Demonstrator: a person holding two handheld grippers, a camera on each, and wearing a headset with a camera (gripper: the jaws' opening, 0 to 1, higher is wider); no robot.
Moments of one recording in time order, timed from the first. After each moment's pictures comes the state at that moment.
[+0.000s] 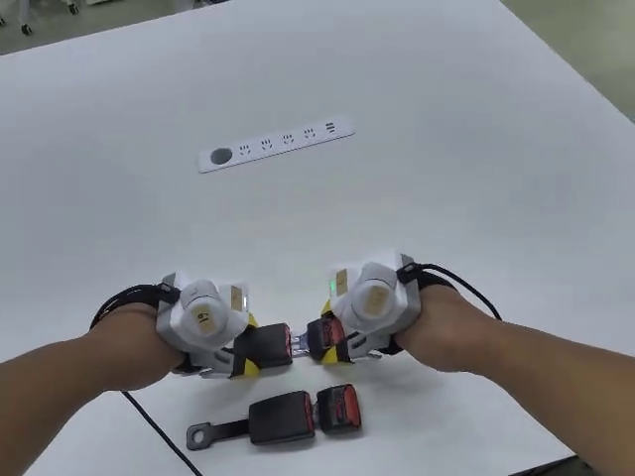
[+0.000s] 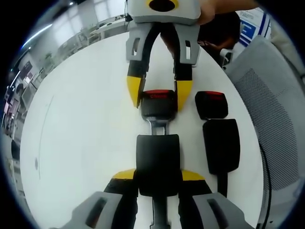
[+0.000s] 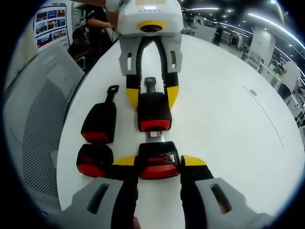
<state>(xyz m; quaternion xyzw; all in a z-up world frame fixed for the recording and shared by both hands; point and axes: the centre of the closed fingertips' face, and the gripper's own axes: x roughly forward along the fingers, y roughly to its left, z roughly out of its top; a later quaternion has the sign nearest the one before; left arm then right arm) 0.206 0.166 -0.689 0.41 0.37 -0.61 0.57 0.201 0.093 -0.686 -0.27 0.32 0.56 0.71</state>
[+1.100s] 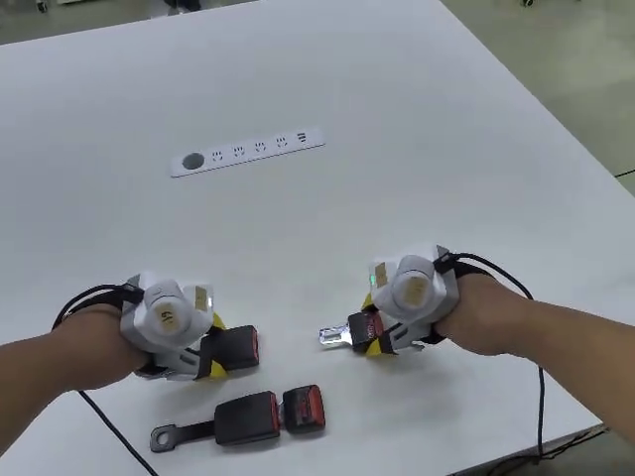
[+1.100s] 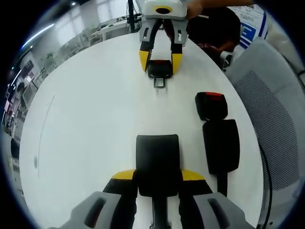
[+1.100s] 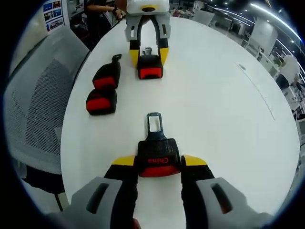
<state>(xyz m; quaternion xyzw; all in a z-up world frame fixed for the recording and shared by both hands) 0.210 0.167 -0.692 0.40 0.37 -0.61 0.57 0.187 -0.006 -0.693 -0.31 0.37 0.53 0.69</state>
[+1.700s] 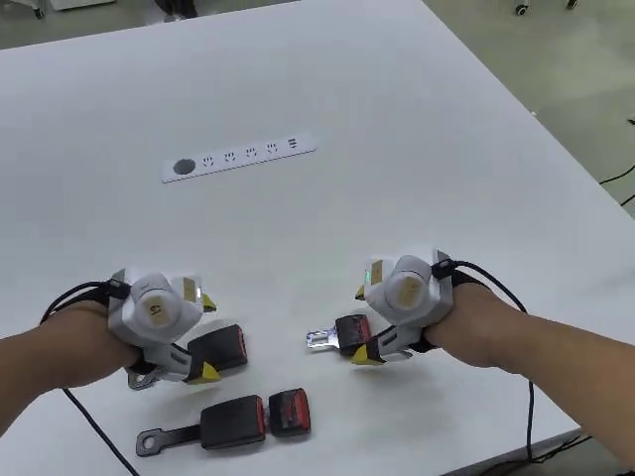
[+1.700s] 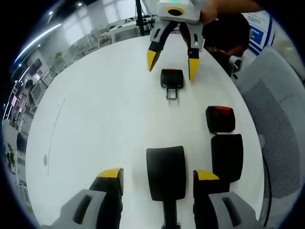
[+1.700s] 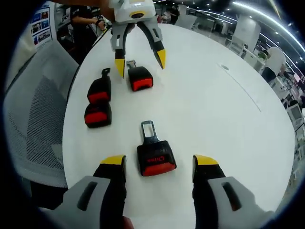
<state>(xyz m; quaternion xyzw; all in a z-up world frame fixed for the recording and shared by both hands) 0.224 0.155 -0.658 0.37 0.34 -0.57 0.64 0.187 -0.012 -0.662 -0.27 0.35 0.48 0.75</state>
